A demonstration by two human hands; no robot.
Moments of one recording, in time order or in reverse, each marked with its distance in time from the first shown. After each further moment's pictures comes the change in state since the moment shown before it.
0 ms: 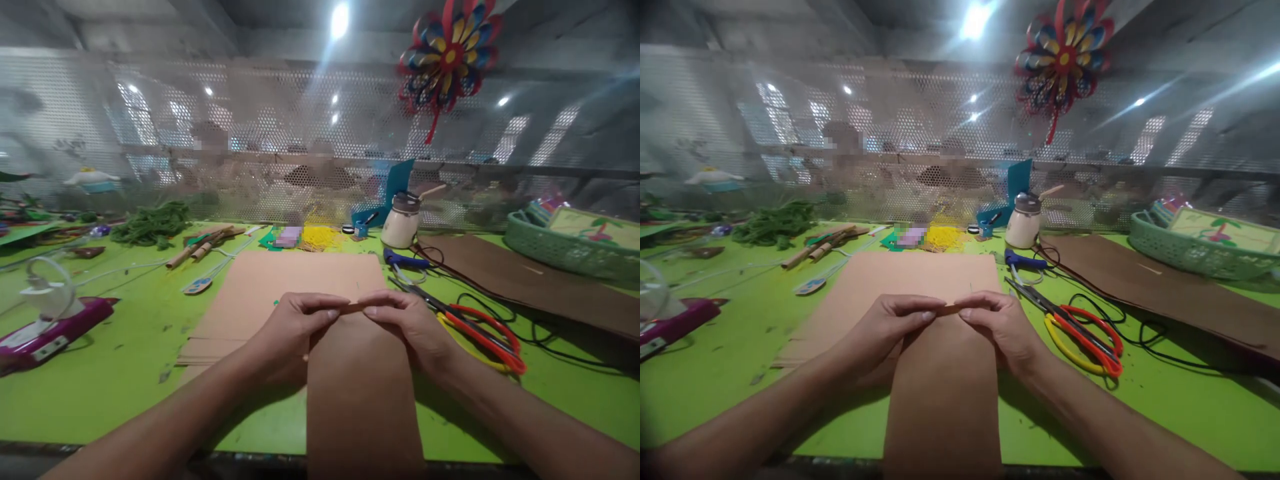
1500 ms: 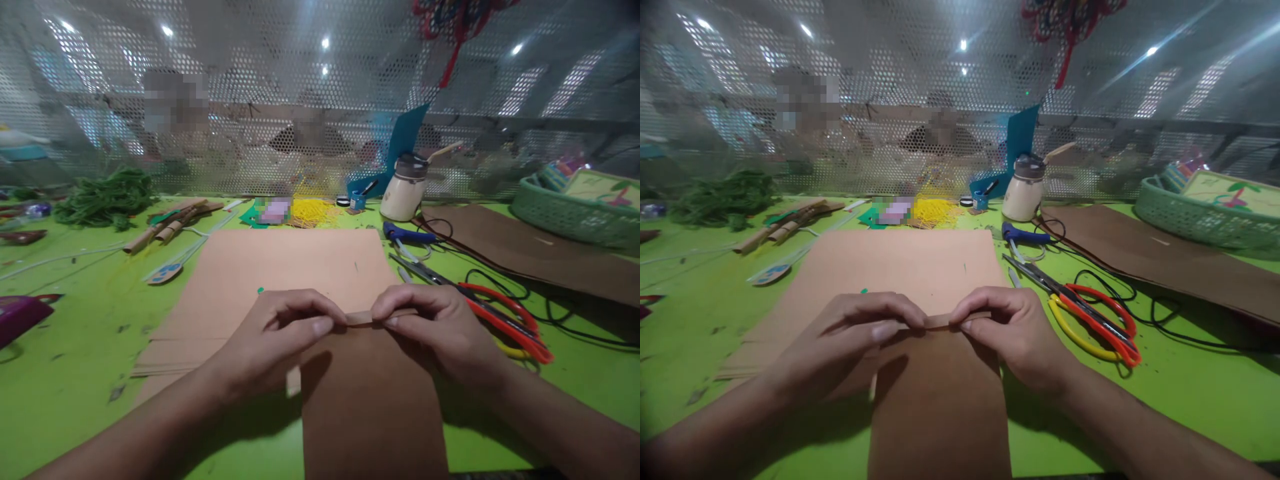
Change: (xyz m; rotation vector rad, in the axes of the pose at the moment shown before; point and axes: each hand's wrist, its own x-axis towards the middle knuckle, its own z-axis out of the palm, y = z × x) left_hand -0.005 0.015 -0.004 0.407 -0.055 0.062; right_hand -0.016 -0.005 -0.011 -0.264 -0.050 -0.106
